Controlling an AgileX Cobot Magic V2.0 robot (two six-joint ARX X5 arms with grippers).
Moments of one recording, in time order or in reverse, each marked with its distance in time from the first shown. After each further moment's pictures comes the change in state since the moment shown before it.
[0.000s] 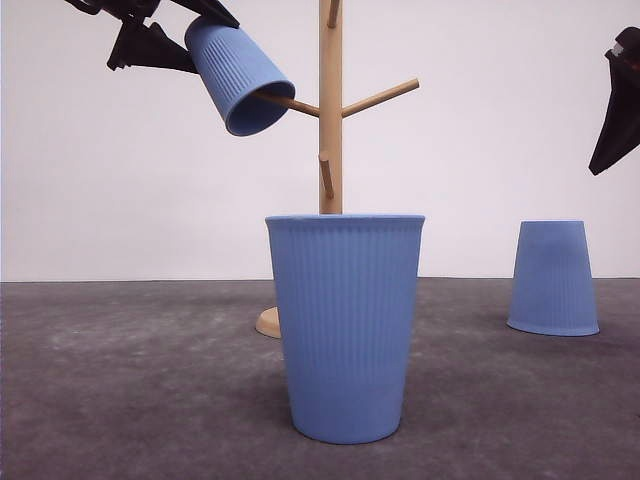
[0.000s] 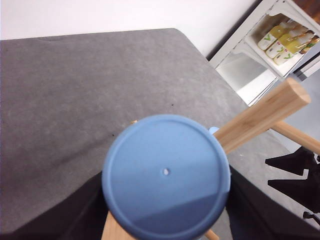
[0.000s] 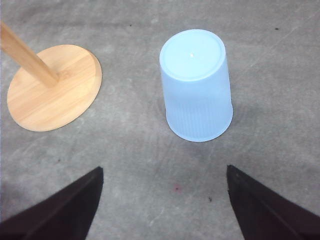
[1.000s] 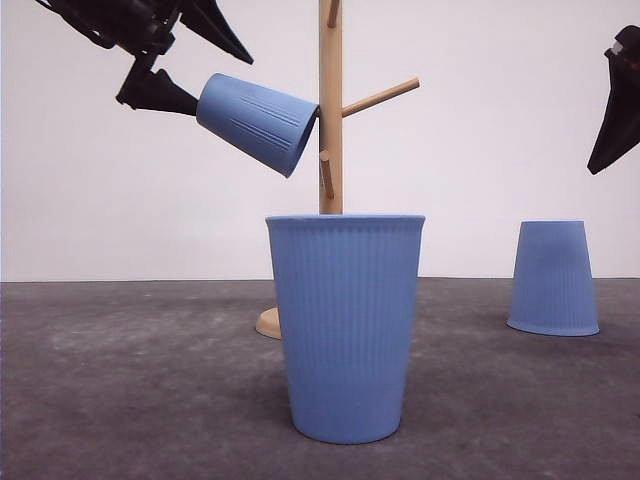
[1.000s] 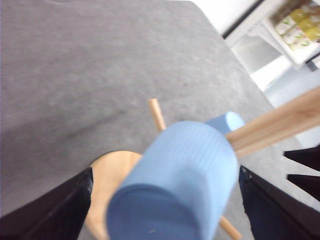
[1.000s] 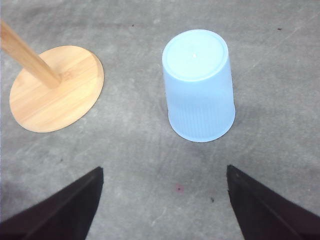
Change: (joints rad) left_arx -0.015 0.067 0.016 -0.056 -0.067 -0.004; right_arx 0.000 0.000 0.000 0.000 -0.008 0.000
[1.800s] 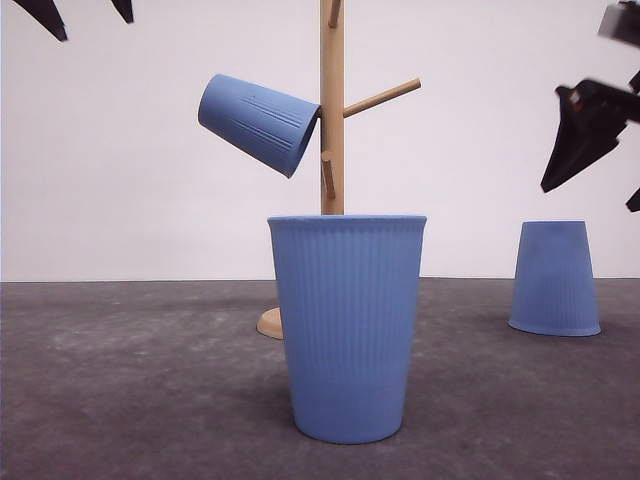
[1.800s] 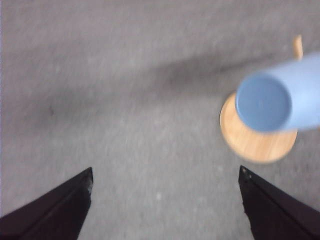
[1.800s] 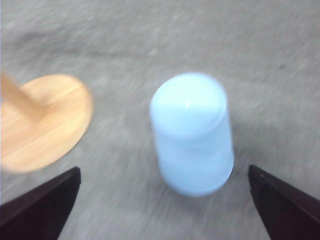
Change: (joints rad) left_arx 0.009 -0.092 0.378 -0.687 -0.629 0.171; right_arx 0.000 0.212 0.003 0.307 0.005 -0.005
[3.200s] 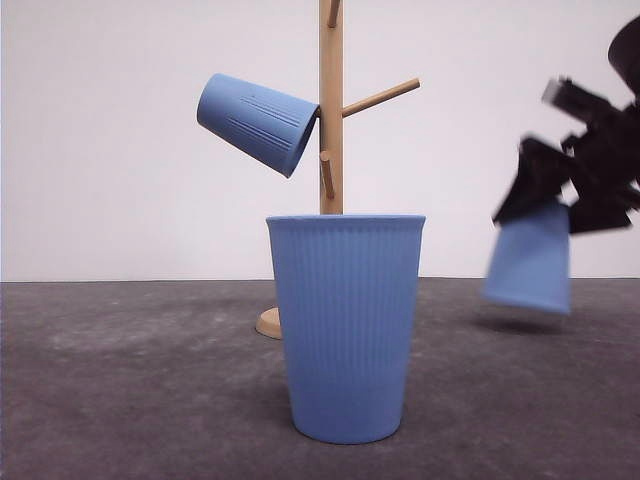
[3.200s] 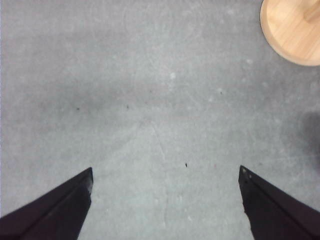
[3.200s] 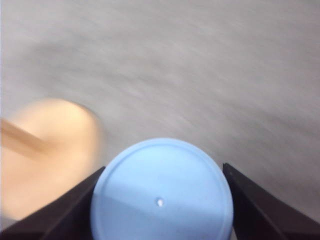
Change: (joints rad) left_arx -0.035 -0.707 -0.949 0.183 -0.138 -0.191; right_arx -0.035 0.401 0.280 0.105 -0.269 0.010
